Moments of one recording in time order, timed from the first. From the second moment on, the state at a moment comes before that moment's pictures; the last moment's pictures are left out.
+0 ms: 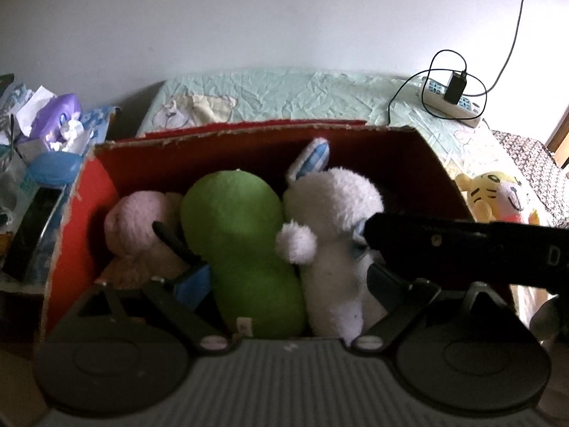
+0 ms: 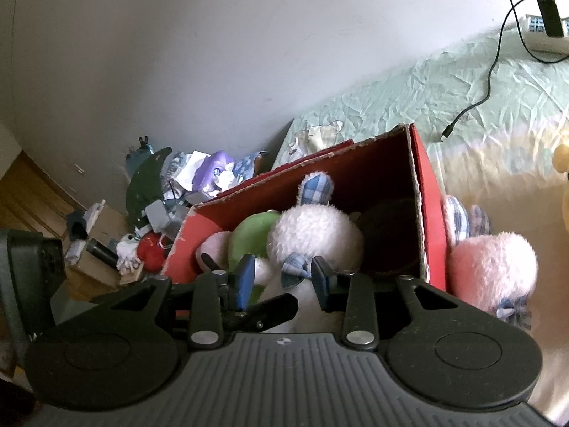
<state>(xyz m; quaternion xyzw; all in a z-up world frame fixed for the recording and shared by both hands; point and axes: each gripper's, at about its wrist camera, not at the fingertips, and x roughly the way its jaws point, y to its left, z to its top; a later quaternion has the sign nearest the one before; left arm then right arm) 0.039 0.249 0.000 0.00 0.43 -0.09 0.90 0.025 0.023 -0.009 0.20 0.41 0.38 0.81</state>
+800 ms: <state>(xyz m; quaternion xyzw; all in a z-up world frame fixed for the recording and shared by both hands) 0.003 0.236 0.023 0.02 0.40 -0.07 0.91 0.001 -0.001 0.002 0.23 0.38 0.42 0.79</state>
